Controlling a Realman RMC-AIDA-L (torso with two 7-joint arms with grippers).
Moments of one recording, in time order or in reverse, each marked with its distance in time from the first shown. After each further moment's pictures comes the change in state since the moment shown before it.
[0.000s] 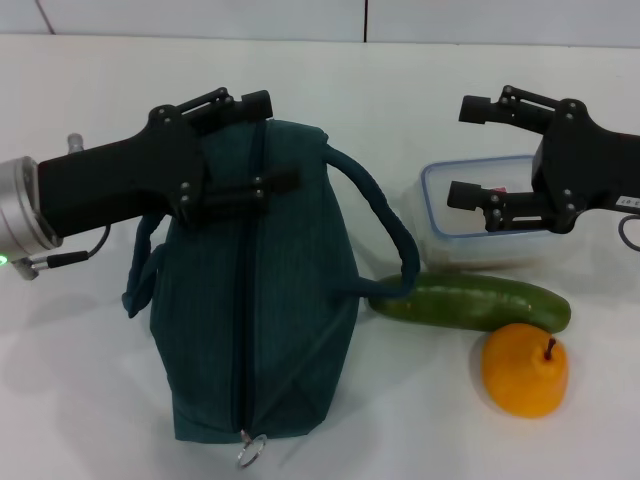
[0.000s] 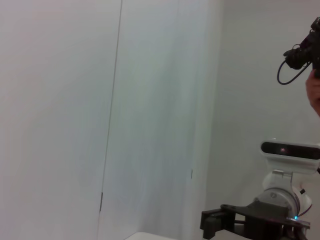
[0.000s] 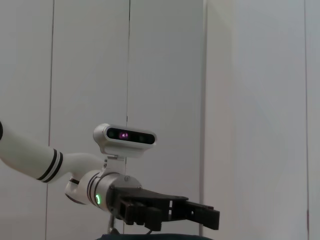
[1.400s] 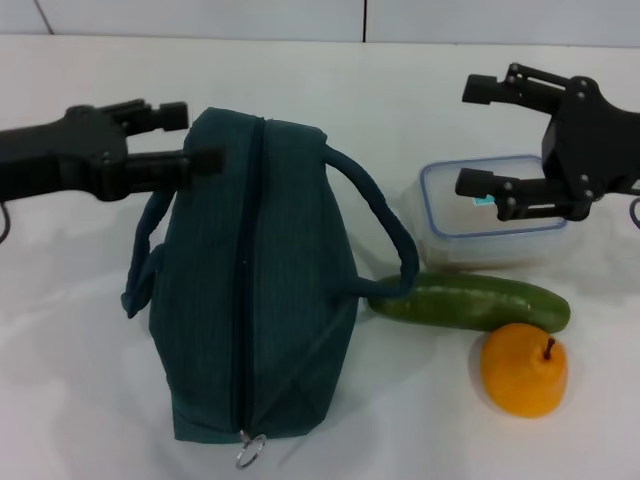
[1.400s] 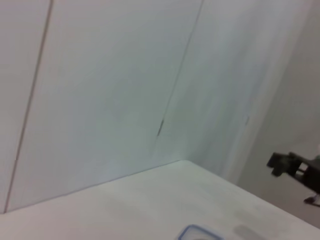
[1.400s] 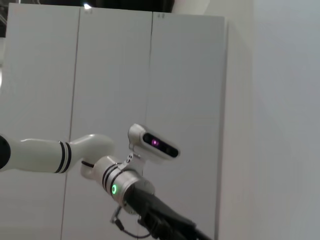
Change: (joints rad) left arm 0.121 -0.007 -0.007 0.489 0.143 -0.043 -0.607; right arm 0.008 -0.030 0.004 -0.046 0.000 -0.047 0.003
